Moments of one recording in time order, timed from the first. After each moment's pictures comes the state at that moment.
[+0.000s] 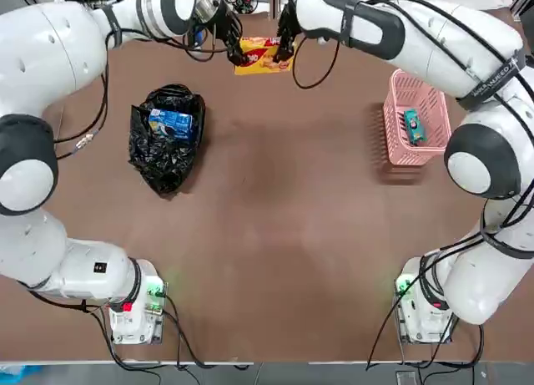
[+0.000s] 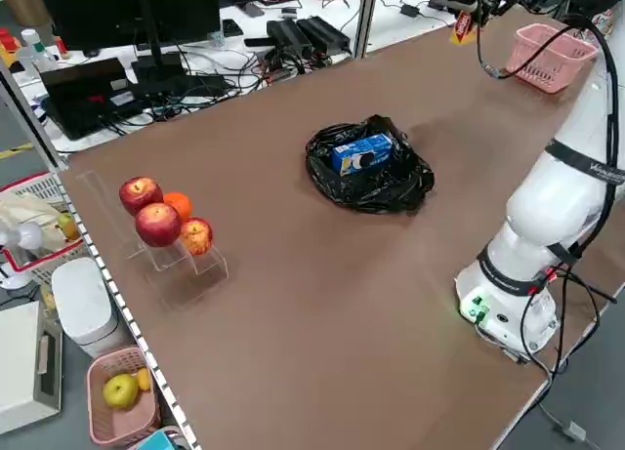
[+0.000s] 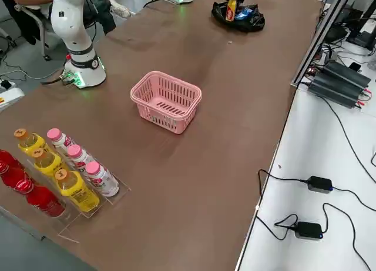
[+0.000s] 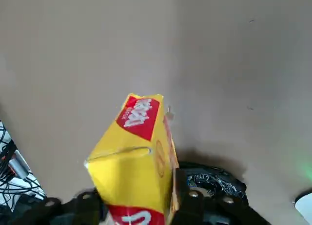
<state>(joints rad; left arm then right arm) -0.05 0.11 -0.54 -1.89 -0.42 2.23 -2.08 0.71 0.37 -0.03 -1.55 0.42 2.24 2.05</state>
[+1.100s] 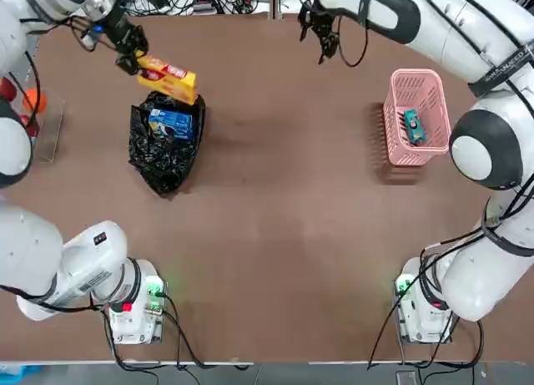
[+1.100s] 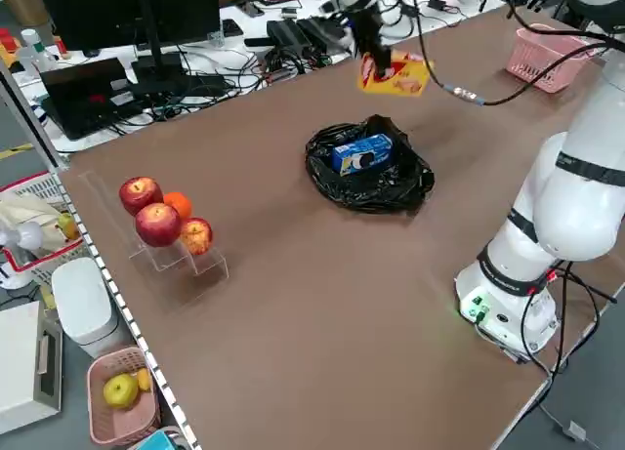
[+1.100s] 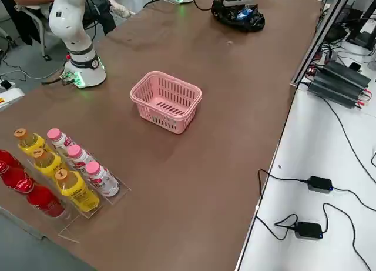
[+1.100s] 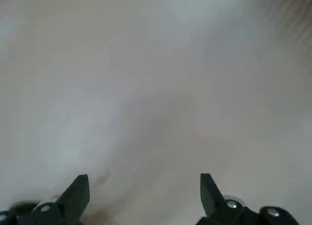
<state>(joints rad) 0.57 0.08 -0.53 -1.97 -0.30 1.79 -1.14 0.59 0.35 -0.06 -1.49 0.15 1.86 1.23</state>
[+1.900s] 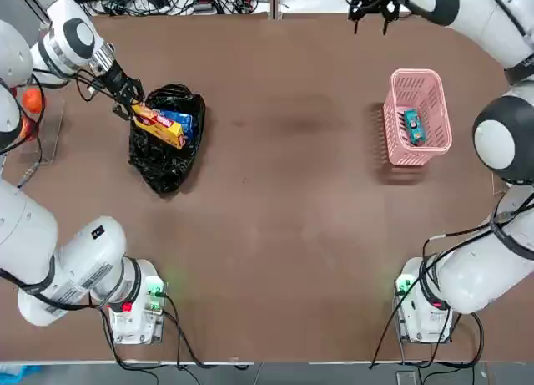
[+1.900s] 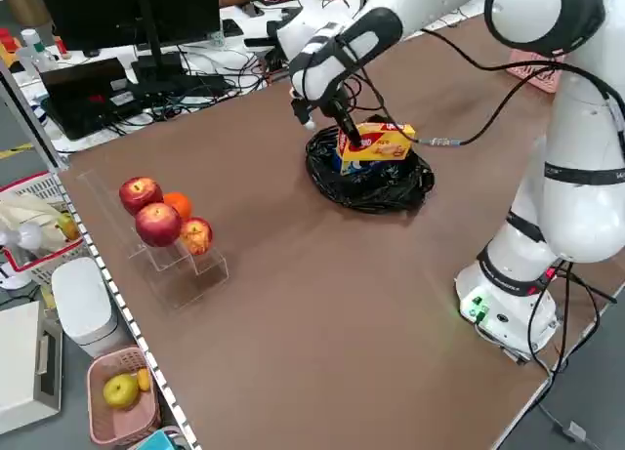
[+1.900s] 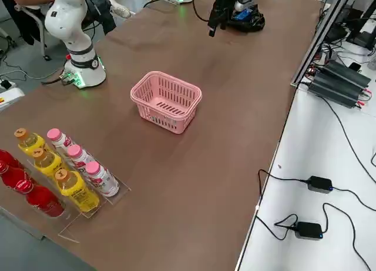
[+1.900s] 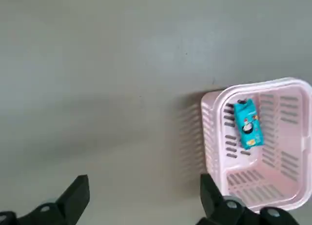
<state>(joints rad) 0.67 0.31 -0.53 -2.10 -0.22 1.97 -0.92 0.41 0.26 -0.06 -1.51 -0.06 1.69 0.48</state>
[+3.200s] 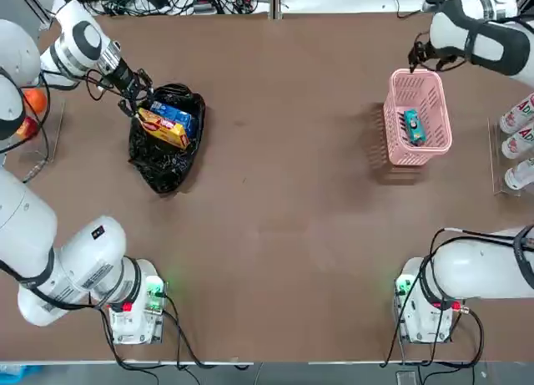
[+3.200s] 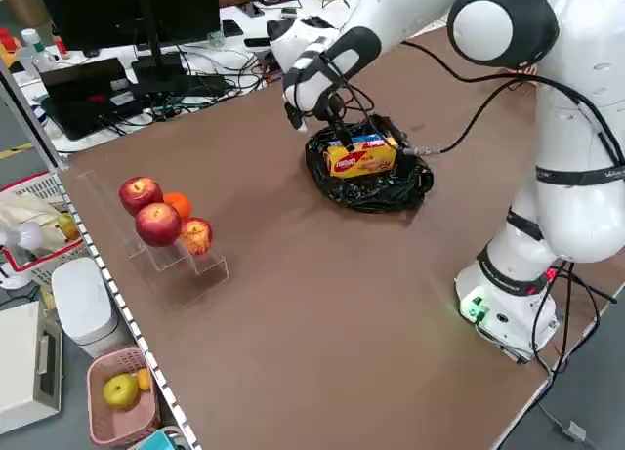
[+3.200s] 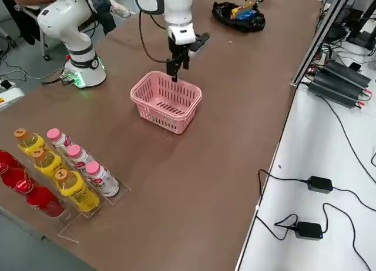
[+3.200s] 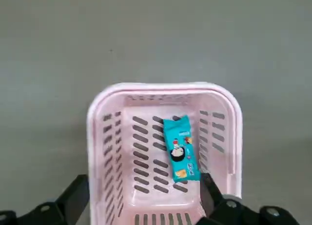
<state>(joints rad) 0.66 0.42 -0.54 -2.01 -0.22 2.05 -0.92 0.06 -0.10 -0.06 -2.26 -0.06 2.25 0.07</state>
